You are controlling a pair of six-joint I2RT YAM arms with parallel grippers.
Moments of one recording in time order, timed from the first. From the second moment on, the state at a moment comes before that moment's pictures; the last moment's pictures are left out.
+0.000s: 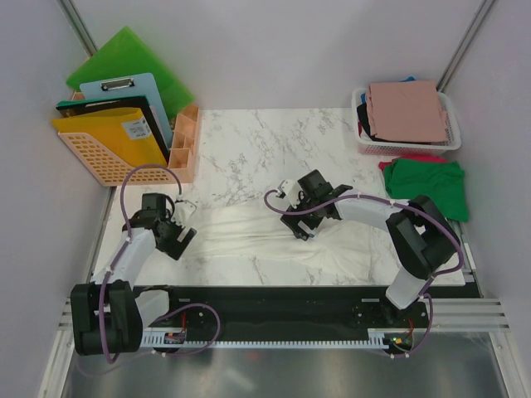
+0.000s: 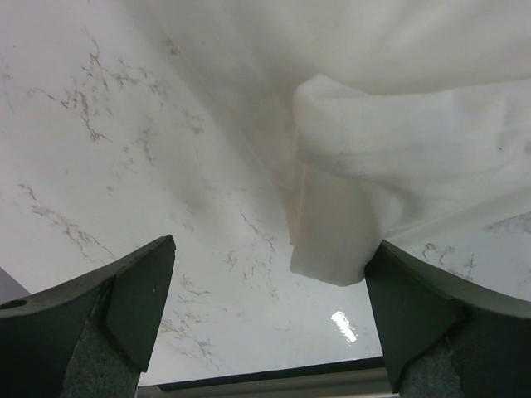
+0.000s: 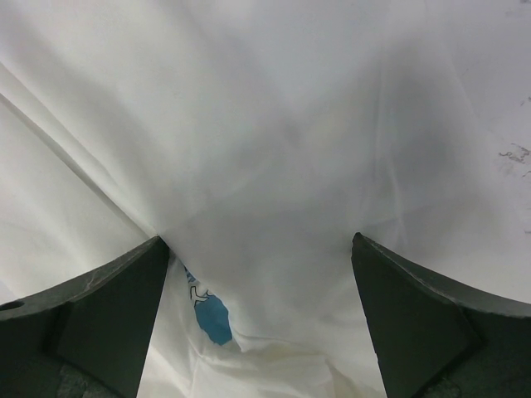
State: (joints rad) left arm 0.07 1.11 0.55 -0.61 -0.02 0.64; right arm 0.62 1.71 0.98 -0.35 -0.16 -0.32
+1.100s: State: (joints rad) left arm 0.41 1.14 0.54 -0.52 0.05 0.83; right arm 0.61 1.69 0.95 -0.31 -0.17 -0.33
